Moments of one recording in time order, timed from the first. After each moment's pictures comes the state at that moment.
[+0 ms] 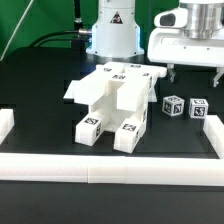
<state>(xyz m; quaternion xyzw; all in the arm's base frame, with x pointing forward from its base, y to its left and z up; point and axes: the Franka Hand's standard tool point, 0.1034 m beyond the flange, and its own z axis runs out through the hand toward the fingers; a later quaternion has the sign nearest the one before) 0.385 0.141 0.036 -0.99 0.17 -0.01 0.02</state>
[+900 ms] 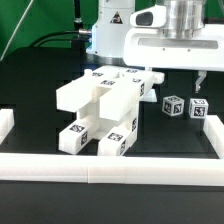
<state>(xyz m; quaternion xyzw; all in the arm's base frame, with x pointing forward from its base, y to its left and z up) 0.447 0.096 0.046 -0.99 0.14 -0.03 0.01</state>
